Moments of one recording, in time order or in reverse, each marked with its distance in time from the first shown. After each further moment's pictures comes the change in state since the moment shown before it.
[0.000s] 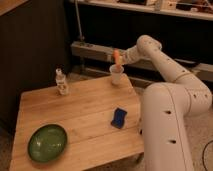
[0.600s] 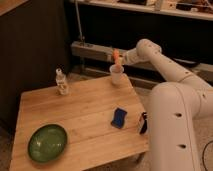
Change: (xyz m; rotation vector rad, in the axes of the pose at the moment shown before) arm 0.000 -0.003 0.000 -0.016 0.070 -0.062
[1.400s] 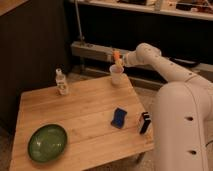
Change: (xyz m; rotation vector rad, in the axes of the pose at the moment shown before) arm -0.003 -0.003 -0.005 -0.039 0.054 -0.037
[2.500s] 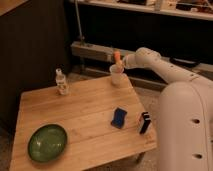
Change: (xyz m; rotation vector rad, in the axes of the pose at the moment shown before) arm -0.009 0.005 0.002 -0.046 0.038 0.001
